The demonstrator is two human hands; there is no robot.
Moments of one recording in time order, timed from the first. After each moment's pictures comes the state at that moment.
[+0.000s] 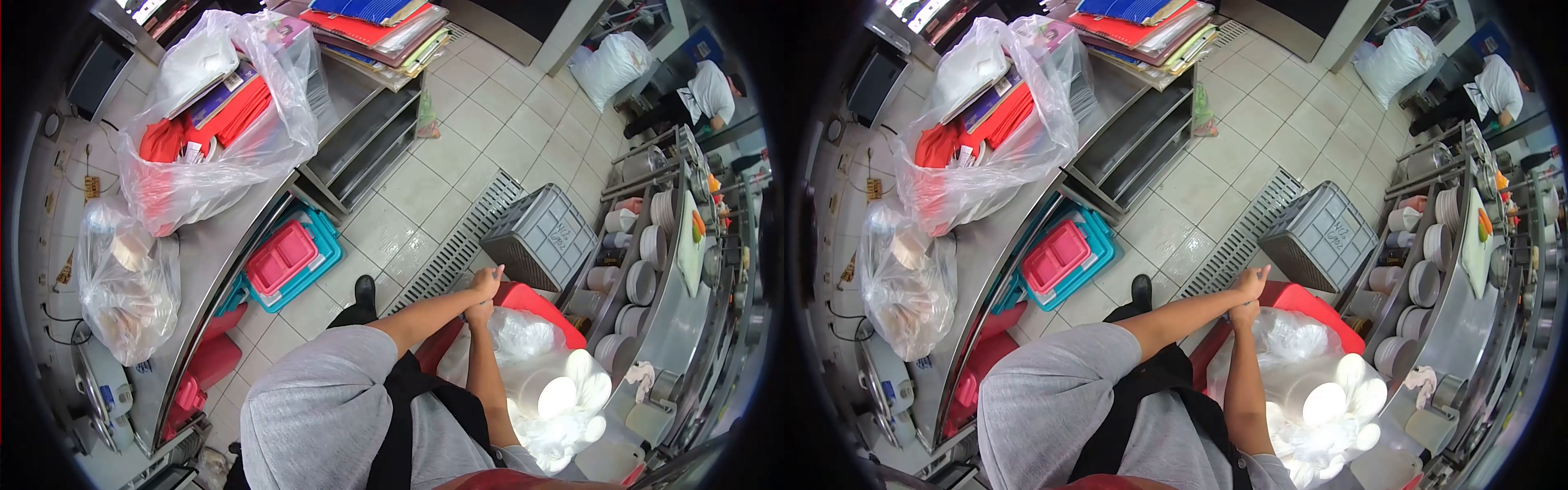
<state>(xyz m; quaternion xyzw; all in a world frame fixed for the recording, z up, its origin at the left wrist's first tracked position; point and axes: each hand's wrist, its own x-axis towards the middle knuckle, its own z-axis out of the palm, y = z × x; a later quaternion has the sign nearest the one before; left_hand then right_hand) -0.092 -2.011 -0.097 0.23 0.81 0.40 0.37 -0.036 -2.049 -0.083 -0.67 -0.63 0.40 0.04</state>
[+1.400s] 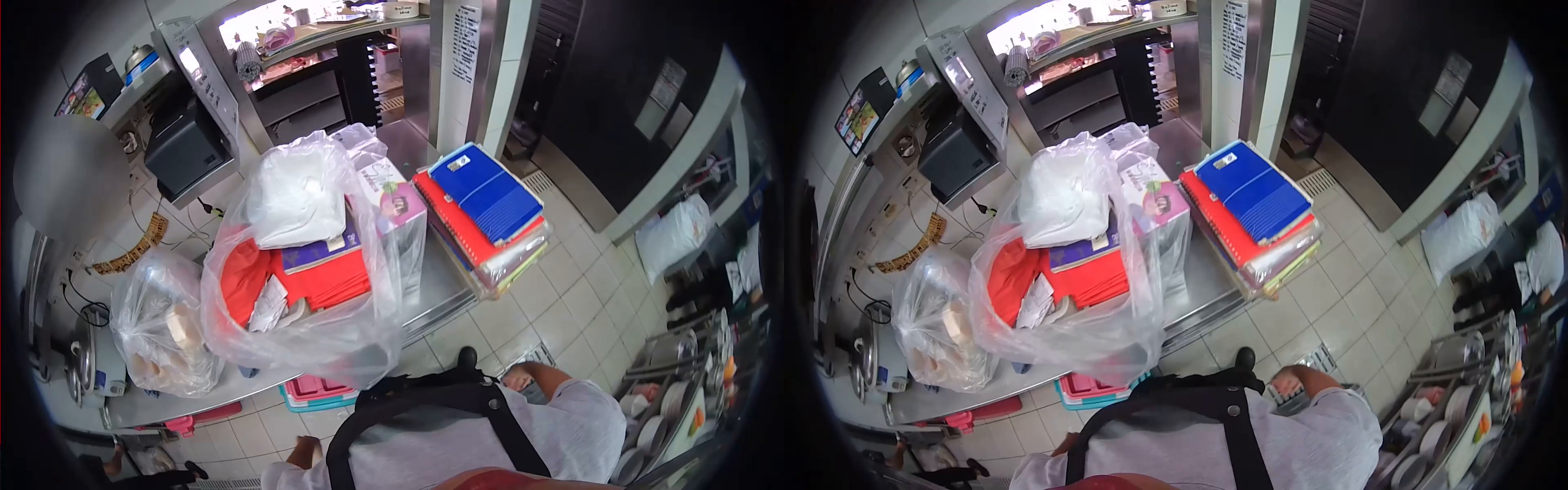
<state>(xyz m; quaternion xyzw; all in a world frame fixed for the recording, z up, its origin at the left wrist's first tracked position) -0.337 -2.430 0.017 -0.12 0.62 0.52 0.58 -0.379 -1.766 -0.091 -0.26 -0.59 0.33 -0.69</state>
